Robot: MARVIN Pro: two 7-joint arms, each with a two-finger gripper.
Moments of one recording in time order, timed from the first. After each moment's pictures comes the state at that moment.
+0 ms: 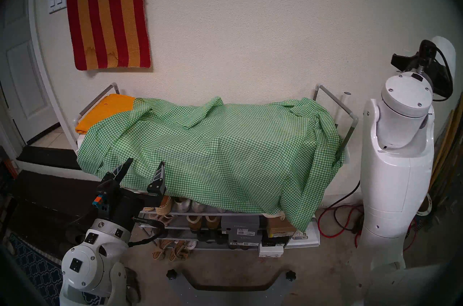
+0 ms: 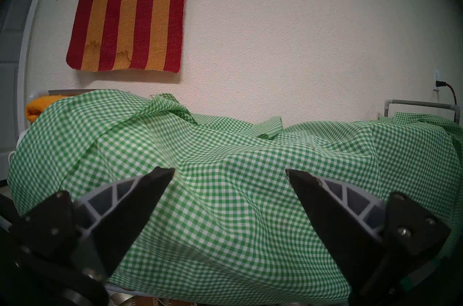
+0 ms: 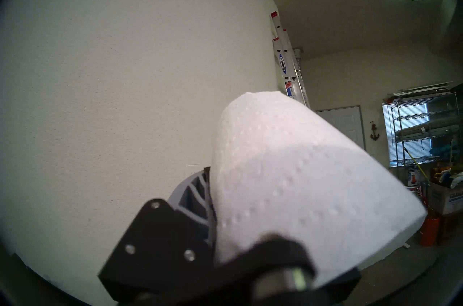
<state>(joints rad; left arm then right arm) 2.30 -1.61 -1.80 -2.35 -0.17 -0.02 -0.27 -1.21 -1.38 1.70 -2.24 -0.19 0.78 -0.70</state>
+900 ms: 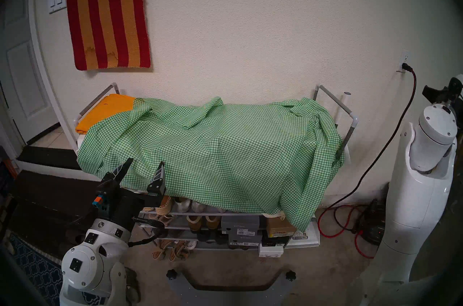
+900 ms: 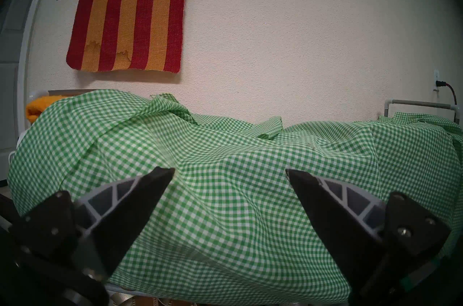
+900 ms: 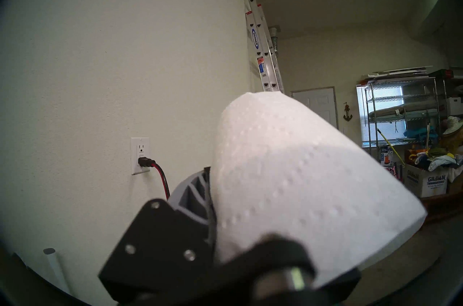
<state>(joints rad) 2.30 -1.61 -1.80 -2.35 -0.17 -0.02 -0.27 -1.34 -1.39 2.00 -2.26 -0.06 0.75 -0.60</state>
